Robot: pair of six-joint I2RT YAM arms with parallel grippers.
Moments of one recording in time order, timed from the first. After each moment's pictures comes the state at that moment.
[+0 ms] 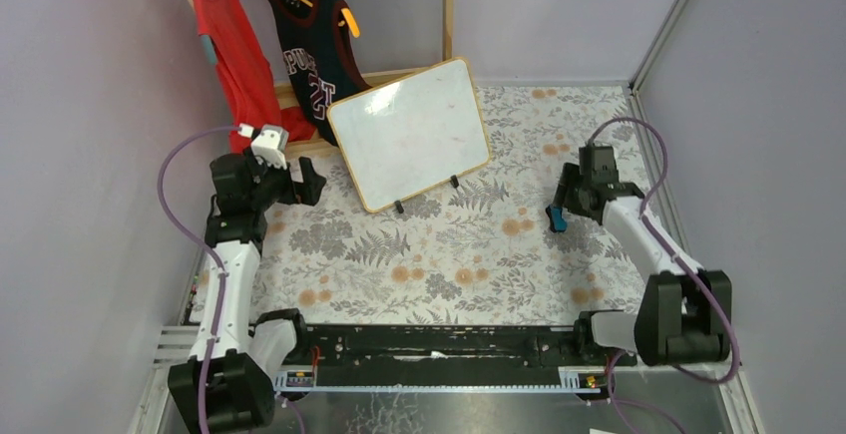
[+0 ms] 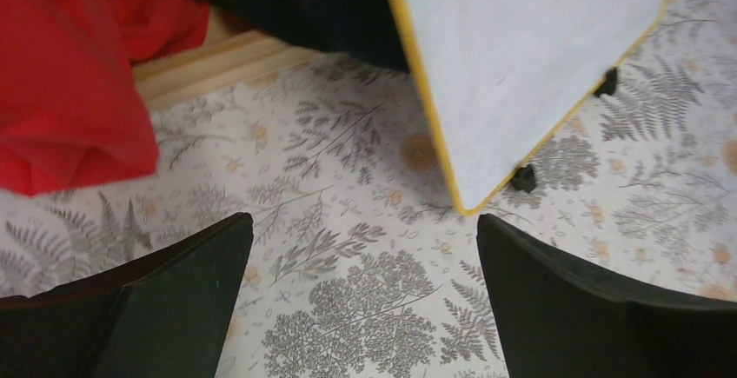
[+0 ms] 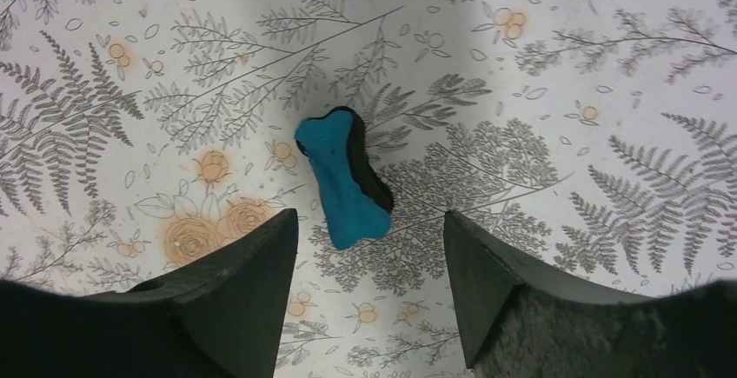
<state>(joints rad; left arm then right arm) 0.20 0.93 0.78 -0.29 0.54 0.10 0.06 1.32 0.85 -0.52 0.14 0.32</state>
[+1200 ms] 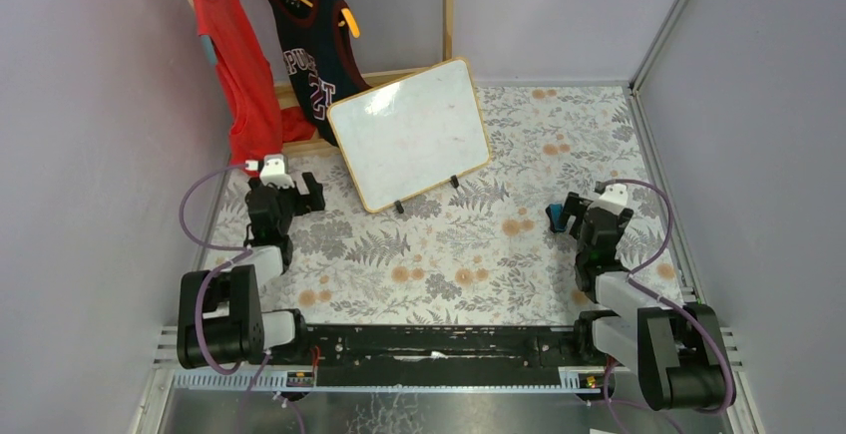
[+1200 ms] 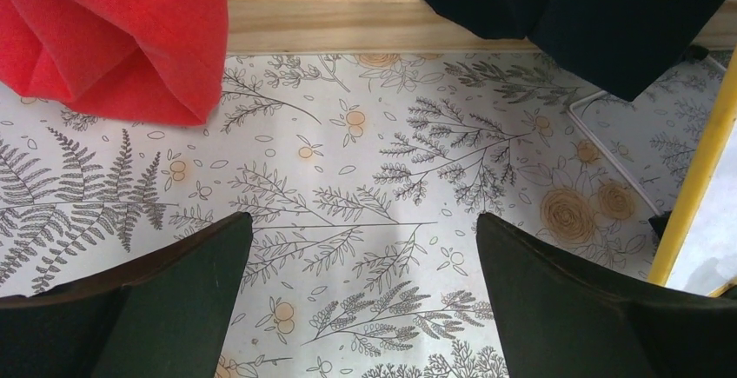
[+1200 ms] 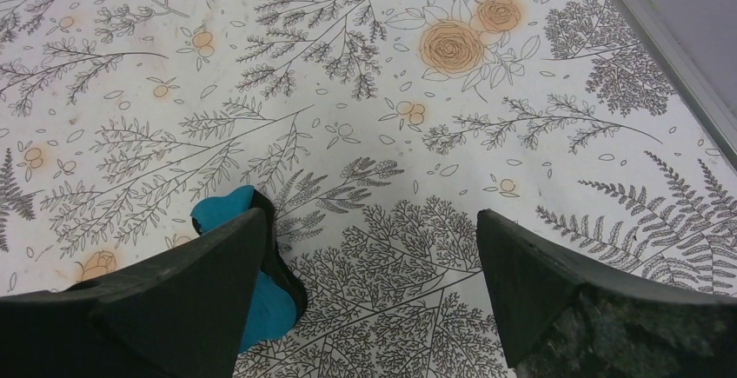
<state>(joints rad) 0.16 1.26 0.31 0.67 0.16 -0.10 0.06 1.07 0.14 0.55 0.36 0.17</state>
